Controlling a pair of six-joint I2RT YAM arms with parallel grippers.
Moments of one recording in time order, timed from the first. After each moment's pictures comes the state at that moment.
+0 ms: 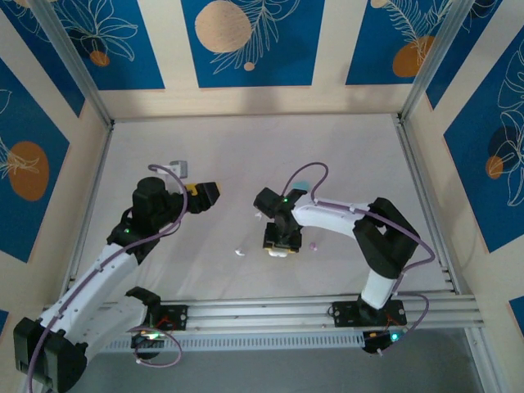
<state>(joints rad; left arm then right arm) -0.41 0.88 0.68 -0.13 0.26 -0.56 0.85 1.74 1.10 -0.88 -0.10 0.98</state>
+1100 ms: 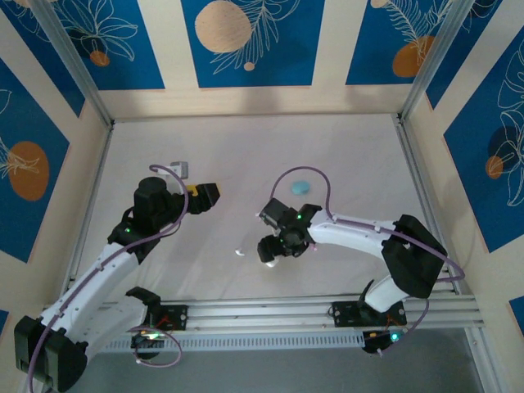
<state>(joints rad) -0.41 0.89 0.68 -0.15 0.24 -0.55 0.93 1.53 0.91 -0.70 -0.10 0.52</state>
